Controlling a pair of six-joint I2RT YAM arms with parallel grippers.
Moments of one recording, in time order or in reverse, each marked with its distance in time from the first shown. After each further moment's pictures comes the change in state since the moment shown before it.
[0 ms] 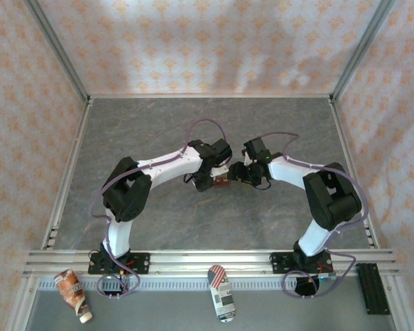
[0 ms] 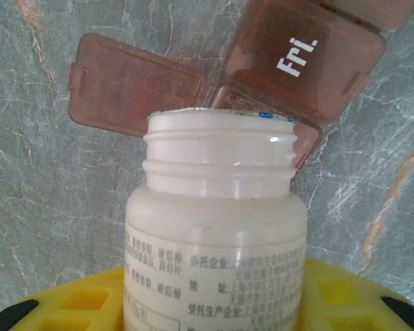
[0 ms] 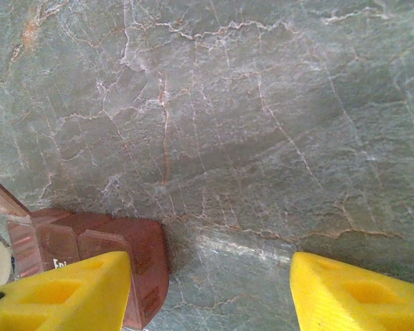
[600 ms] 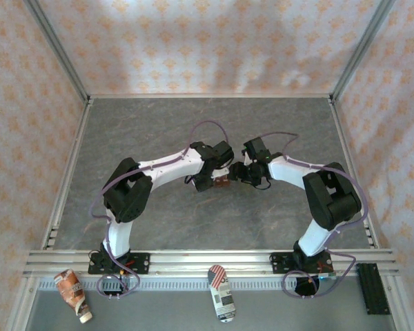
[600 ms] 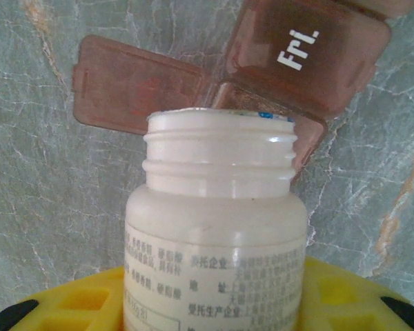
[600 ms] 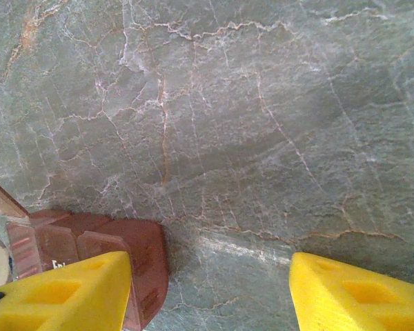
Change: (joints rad) left arm -0.023 0.000 -0.007 0.000 -0.051 0.021; right arm 0.000 0.003 0.002 0.000 0.000 0.000
